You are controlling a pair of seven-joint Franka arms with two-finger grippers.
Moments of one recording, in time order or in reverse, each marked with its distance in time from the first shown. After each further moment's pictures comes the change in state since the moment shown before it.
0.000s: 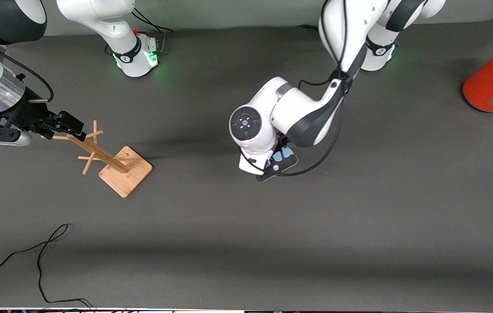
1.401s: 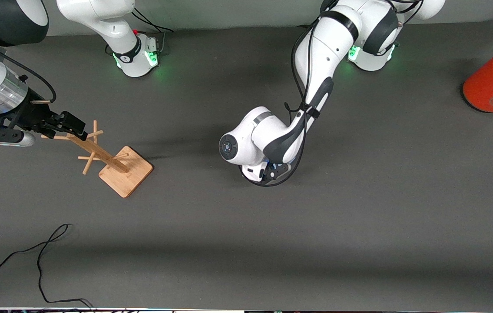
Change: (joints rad) left arm -0.048 0.192 0.006 -0.009 0.164 -0.077 -0.039; right arm 0.000 0.000 0.000 -0.013 -0.002 -0.008 0.000
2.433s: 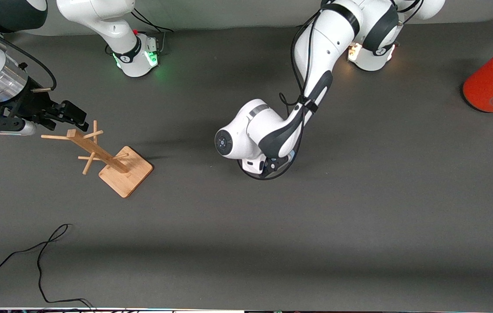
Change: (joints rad) left arm -0.005 -0.036 -0.037 0.017 -0.001 -0.127 -0.045; right arm 0.028 -0.044 -0.008 -0.004 -0.001 -0.042 0.000
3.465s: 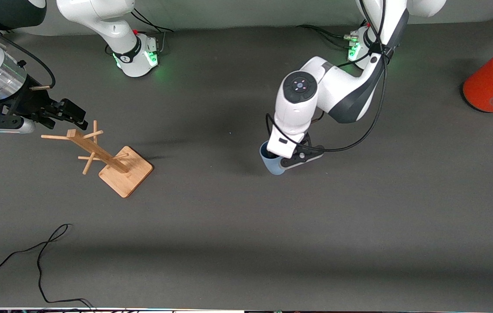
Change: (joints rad) left arm 0.167 -0.620 -0.002 -0.829 -0.184 0.891 0.297; right arm 0.000 -0.005 0.000 -0.003 0.000 0.000 0.000
